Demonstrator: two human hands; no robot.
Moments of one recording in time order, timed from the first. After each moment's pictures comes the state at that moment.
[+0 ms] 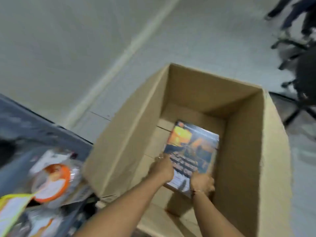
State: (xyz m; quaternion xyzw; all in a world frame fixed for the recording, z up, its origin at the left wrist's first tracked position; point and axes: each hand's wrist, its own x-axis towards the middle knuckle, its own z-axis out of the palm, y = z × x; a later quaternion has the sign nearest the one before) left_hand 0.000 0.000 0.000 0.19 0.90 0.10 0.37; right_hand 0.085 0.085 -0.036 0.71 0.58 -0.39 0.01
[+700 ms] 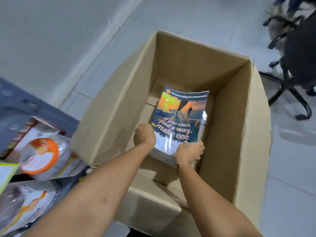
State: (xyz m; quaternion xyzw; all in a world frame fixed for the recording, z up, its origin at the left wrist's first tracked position) left_hand -0.009 0.003 0.031 0.05 0.96 0.11 0.24; right_hand 0.078 0.073 -0.003 0.72 0.57 -0.38 -0.12
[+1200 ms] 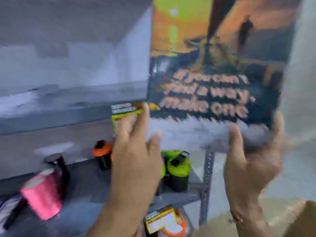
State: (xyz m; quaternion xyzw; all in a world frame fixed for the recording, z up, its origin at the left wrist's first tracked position) left_hand 0.073 -0.288 0.436 0.02 0.79 0.21 -0.57; right_hand 0.011 -0.147 0.403 -0.04 0.59 -0.59 -0.55
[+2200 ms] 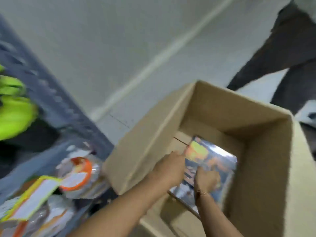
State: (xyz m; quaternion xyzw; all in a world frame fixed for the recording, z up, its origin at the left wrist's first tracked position) left_hand -0.027 -0.030 0.113 0.31 0.91 0.06 0.28; right_hand 0.026 0.064 0.011 0.65 0.60 -0.46 -0.08
